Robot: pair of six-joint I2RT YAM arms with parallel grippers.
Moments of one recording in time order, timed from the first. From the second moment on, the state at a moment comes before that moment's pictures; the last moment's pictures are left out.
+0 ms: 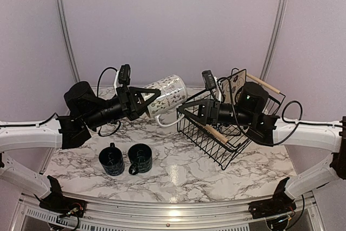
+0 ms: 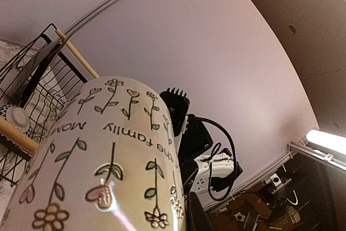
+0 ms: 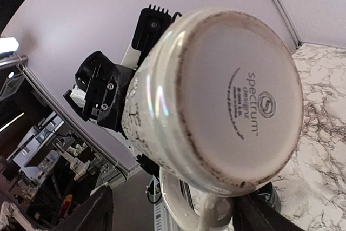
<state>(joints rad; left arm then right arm) -0.93 1.27 0.81 0.70 0.32 -1.11 0.82 1.30 0.81 0.59 -0.64 0.72</state>
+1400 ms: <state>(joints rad) -0.85 1.09 0.98 -1.20 -0.41 -0.88 0.78 1.08 0.93 0.08 -0.22 0.30</state>
